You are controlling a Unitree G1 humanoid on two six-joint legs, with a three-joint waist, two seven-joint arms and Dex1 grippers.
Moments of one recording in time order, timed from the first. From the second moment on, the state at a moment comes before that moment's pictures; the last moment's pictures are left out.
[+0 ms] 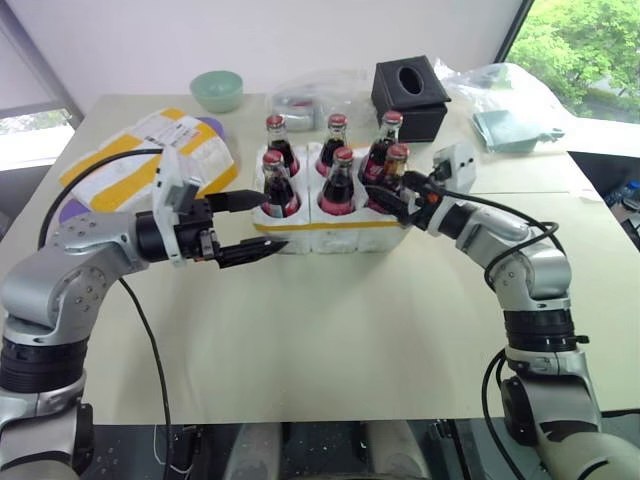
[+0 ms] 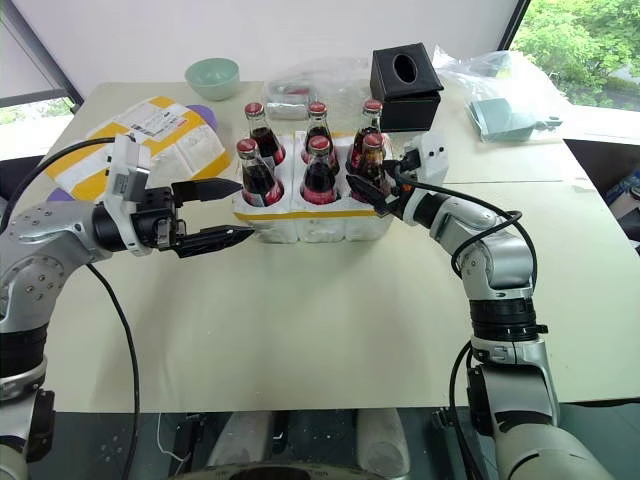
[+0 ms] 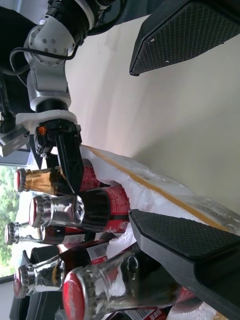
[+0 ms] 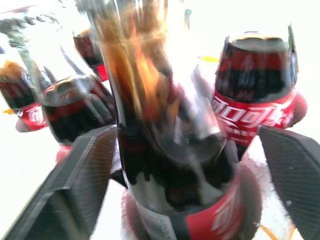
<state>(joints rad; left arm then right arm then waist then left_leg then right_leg) -0.48 0.76 0.15 -0.31 -0.77 0.73 -0.98 -0.63 -0.43 -0.09 0.02 0.49 0.65 0.53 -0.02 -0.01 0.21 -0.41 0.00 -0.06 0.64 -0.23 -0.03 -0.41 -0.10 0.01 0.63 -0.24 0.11</state>
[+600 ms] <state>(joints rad) -0.29 0.95 0.25 -0.02 -0.22 0.31 -0.70 -0.44 -0.84 -0.49 -0.37 0.87 0.98 0.69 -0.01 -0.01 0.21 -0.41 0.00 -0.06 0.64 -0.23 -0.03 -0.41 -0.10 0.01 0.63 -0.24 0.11</state>
